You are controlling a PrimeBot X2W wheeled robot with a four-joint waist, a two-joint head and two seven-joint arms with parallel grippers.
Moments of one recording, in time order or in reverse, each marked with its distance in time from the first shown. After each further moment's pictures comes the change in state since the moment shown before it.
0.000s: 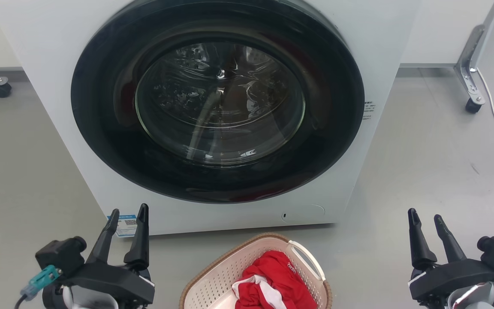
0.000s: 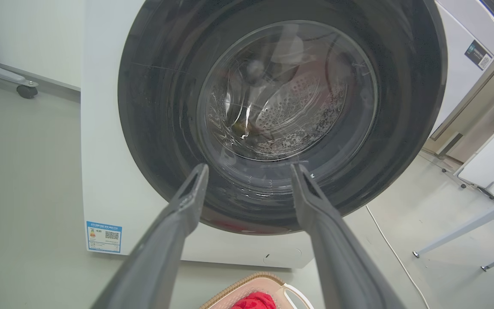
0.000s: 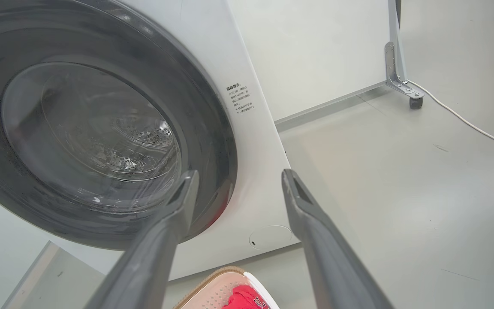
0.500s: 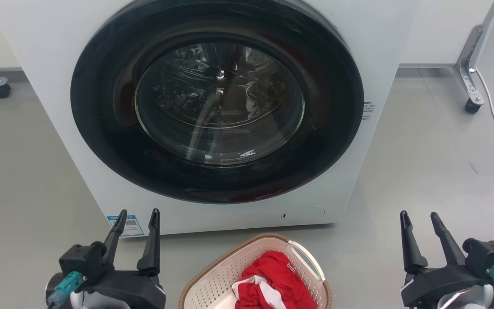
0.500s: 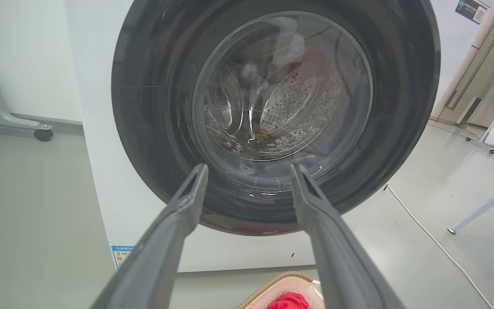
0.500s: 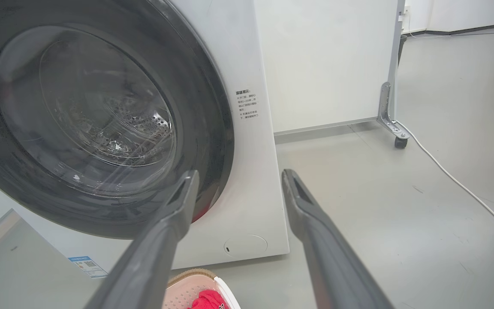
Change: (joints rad) left arm 0.000 0.004 -0.053 0.016 0.168 0.038 -0.052; right arm 0.000 -0.013 0.042 0.005 -0.179 -0.038 -0.052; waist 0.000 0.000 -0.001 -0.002
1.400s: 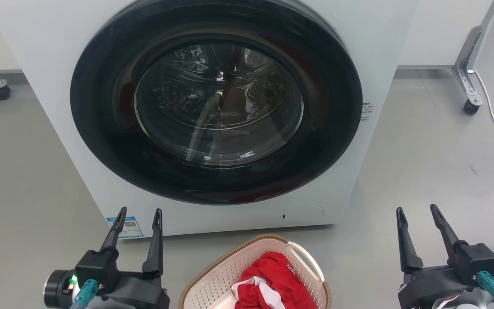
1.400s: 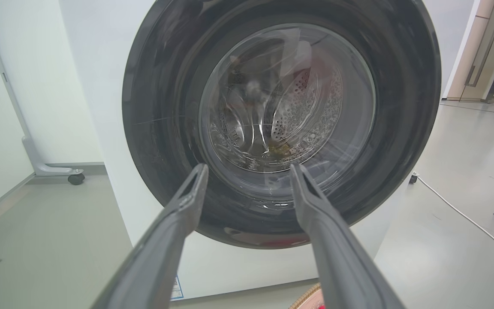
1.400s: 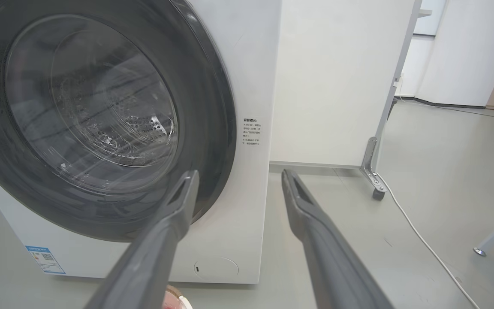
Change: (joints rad) left arm 0.000 -0.007 -0.018 0.019 0.192 0.057 -0.072; right arm 0.002 -0.011 0.027 -0.018 -0.220 -0.050 -0.071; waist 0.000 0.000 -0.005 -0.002
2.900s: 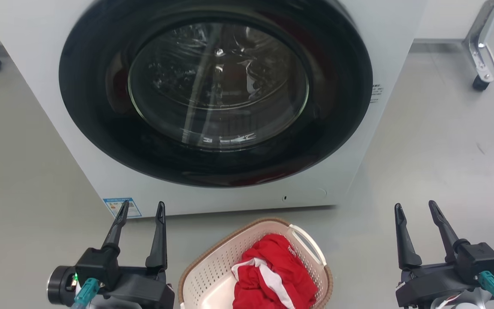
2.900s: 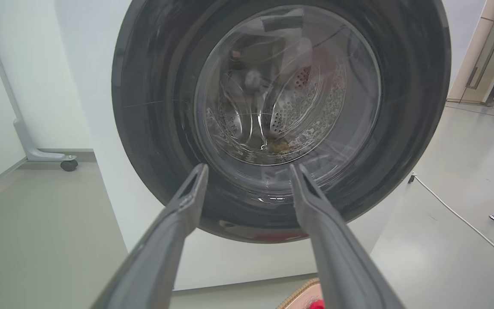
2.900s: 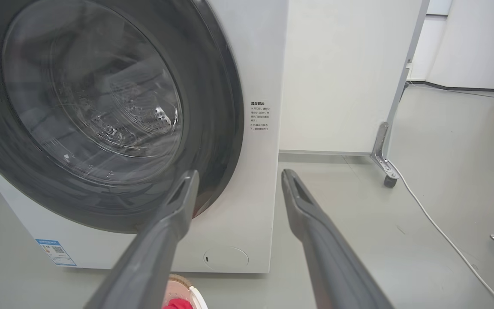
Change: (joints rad) left arm 0.003 -0.023 0.011 -0.045 0.000 0.008 -0.003; right arm 0.010 0.016 -0.015 -0.046 0.006 0.010 0.000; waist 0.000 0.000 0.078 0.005
